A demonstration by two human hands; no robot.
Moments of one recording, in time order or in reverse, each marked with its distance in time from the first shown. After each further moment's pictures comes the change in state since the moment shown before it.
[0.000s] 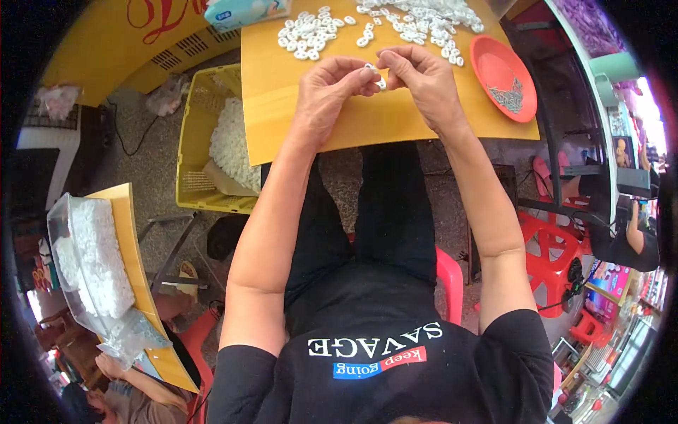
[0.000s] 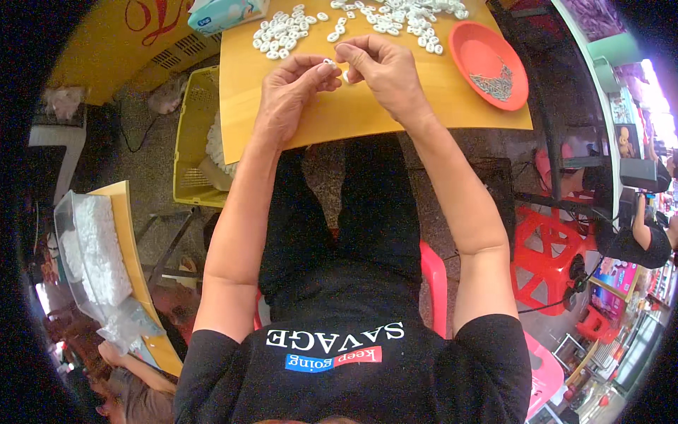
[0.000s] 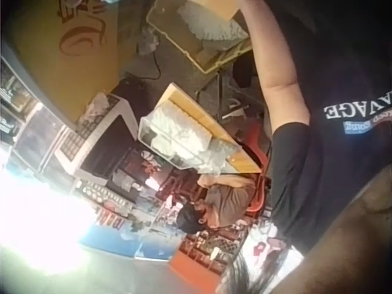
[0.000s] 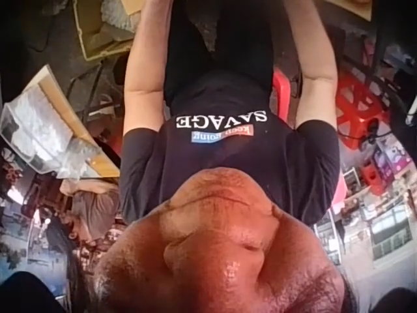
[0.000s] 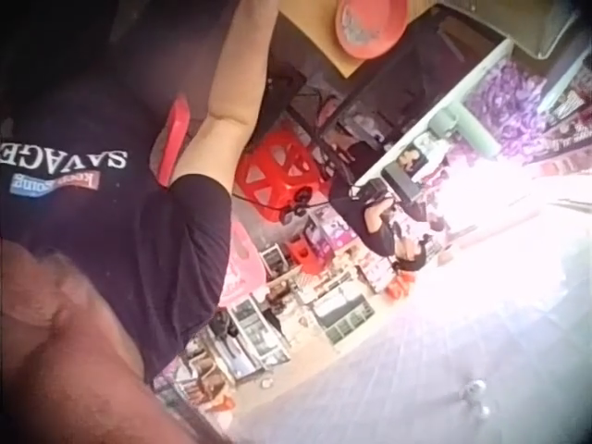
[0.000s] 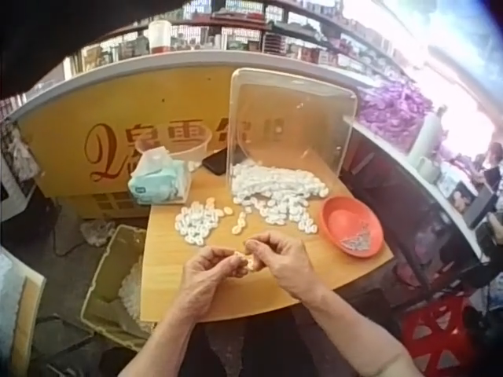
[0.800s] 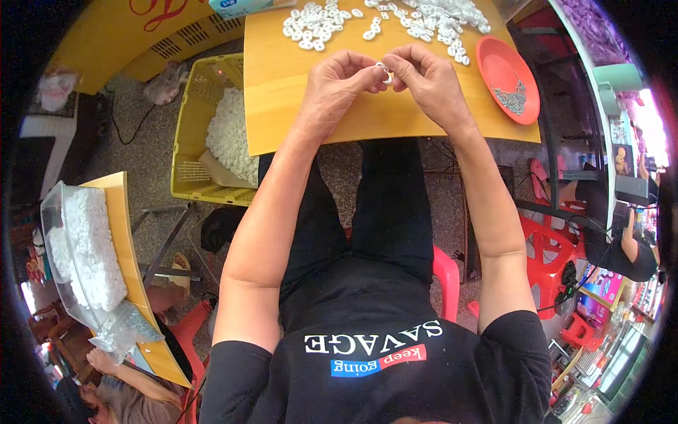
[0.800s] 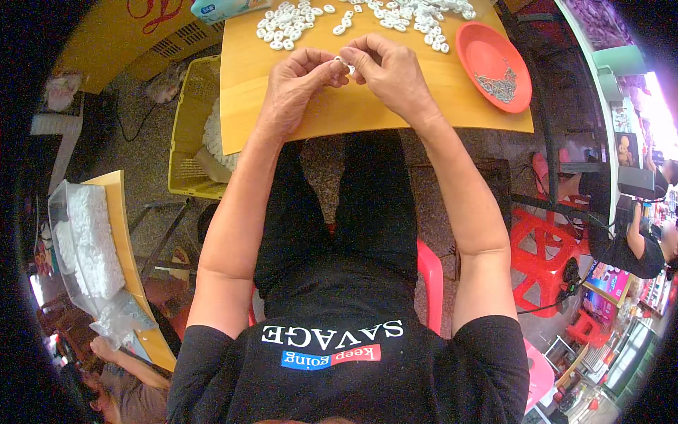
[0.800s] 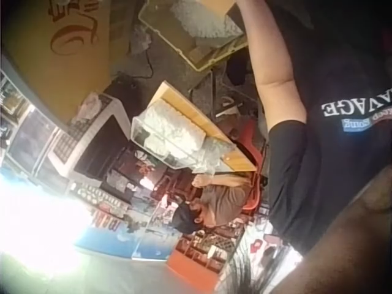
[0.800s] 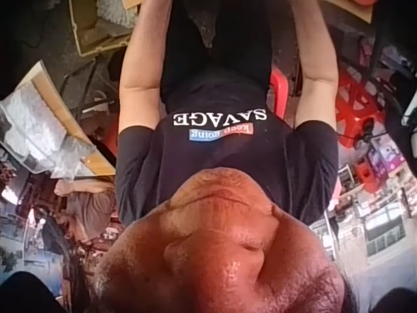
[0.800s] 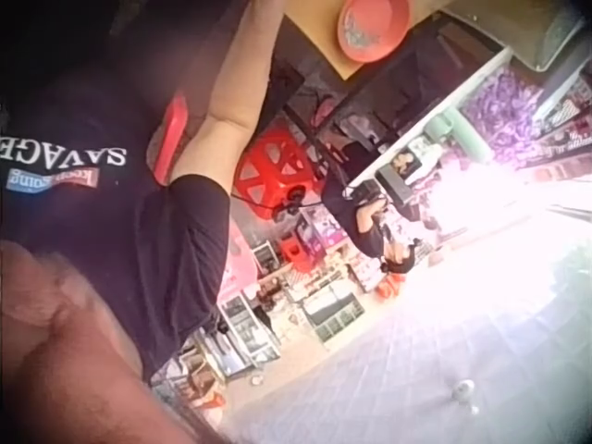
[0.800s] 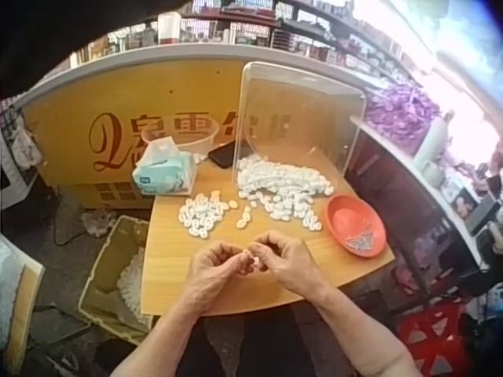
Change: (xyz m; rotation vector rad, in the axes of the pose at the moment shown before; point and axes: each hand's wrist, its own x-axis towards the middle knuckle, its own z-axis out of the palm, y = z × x) left_hand -0.001 -0.005 0.000 0.124 -0.041 0.044; right_hand -0.004 -0.005 -0.002 -0.310 -0.083 -0.019
